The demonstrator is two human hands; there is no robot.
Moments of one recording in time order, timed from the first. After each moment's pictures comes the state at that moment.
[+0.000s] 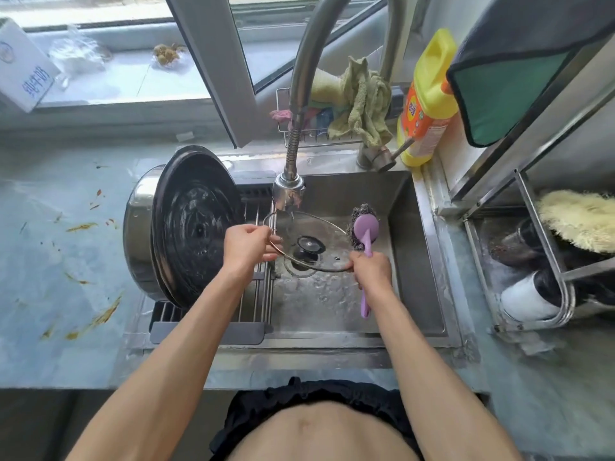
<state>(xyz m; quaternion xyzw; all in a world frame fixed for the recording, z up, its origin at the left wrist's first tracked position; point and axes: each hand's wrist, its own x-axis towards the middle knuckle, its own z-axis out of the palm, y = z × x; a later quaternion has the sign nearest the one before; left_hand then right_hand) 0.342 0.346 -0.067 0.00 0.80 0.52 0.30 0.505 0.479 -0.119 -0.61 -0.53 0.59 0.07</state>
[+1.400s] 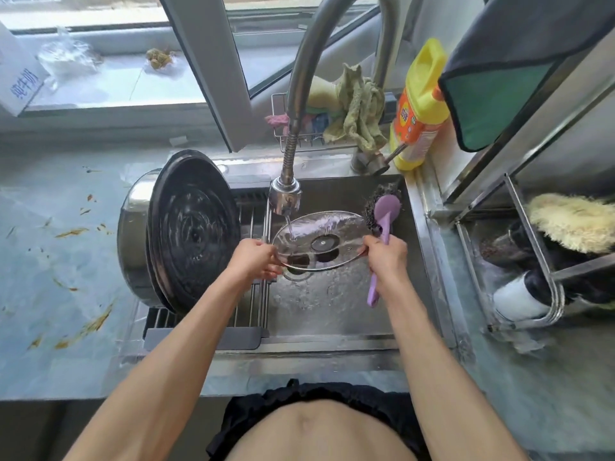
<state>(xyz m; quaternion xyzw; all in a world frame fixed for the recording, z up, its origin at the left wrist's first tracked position) 0.342 0.347 -0.077 0.01 0.79 0.44 0.43 0.509 0.503 -0.093 -0.60 -0.52 0.58 0.18</state>
